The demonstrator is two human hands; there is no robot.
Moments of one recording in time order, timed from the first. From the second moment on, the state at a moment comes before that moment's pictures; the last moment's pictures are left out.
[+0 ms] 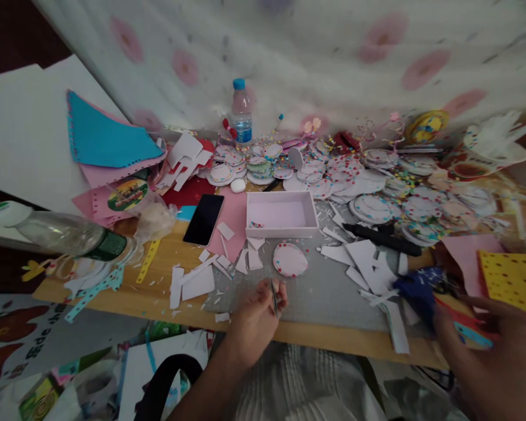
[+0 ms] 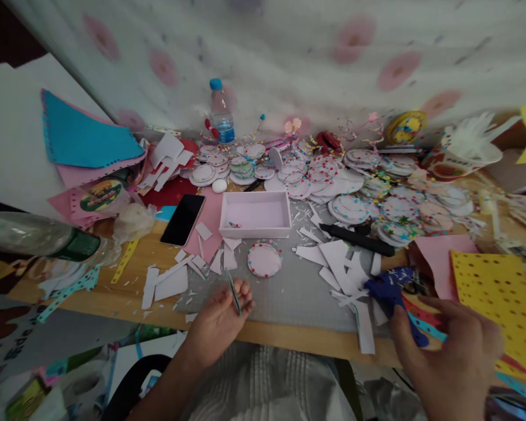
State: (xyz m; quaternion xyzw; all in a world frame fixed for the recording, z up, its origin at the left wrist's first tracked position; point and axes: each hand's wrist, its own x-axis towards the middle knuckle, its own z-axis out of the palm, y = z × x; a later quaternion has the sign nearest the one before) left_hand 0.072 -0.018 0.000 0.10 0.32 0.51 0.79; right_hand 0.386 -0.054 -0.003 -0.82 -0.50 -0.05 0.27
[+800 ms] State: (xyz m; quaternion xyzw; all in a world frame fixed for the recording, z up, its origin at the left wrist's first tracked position) left_hand 0.109 -0.021 0.017 0.07 0.27 0.46 0.84; right_hand 0.234 -0.039 0.018 -0.48 -0.32 0.73 0.37
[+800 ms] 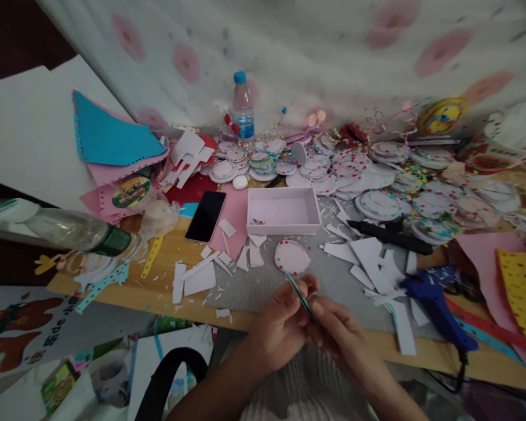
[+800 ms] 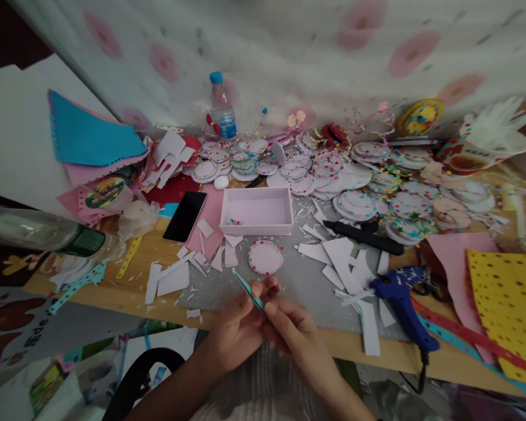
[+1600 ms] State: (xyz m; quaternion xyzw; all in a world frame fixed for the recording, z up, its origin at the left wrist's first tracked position) left_hand 0.098 0.002 0.001 0.15 0.50 0.39 0.76; right_hand 0.252 0.037 0.025 -0.38 -0.21 0.71 0.55
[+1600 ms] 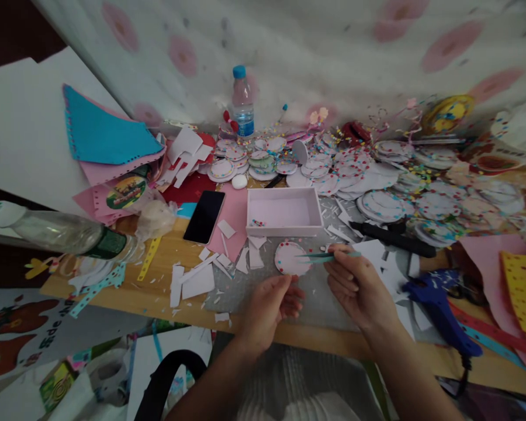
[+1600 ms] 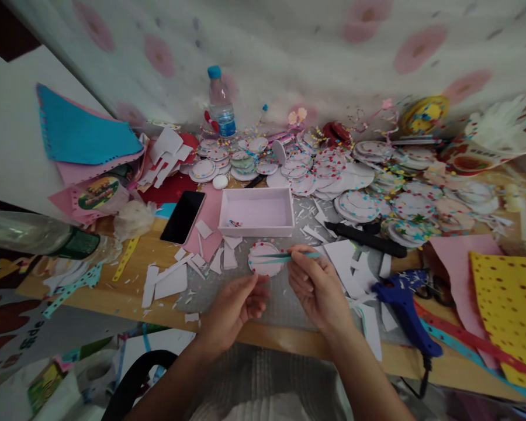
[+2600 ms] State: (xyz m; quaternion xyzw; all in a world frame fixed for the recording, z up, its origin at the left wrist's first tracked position) left_hand 0.098 0.003 -0.023 0.45 0.56 0.38 0.59; right_hand 0.233 0.041 -0.021 -0.54 -0.58 0.22 0.57
